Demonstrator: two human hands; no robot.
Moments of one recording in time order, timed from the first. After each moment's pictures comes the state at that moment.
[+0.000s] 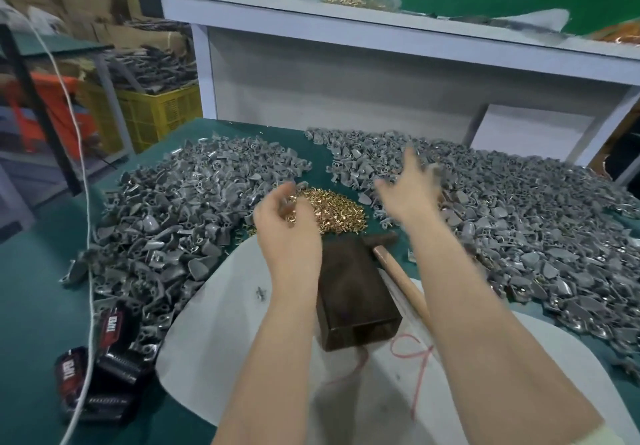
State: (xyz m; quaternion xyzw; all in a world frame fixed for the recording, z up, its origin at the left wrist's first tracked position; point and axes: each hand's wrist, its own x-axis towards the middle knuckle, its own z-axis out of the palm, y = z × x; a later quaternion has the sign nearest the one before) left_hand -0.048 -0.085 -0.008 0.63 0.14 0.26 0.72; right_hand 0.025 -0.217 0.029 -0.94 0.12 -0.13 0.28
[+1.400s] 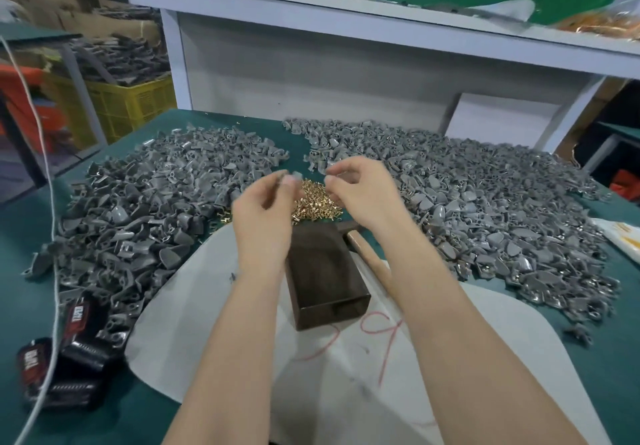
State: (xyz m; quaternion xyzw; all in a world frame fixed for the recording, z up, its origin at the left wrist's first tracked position) left_hand -0.047 -0.084 -0.007 0.61 0.03 0.22 0.76; right_hand -0.016 -0.202 0.026 -0.87 -0.03 -0.11 0.48
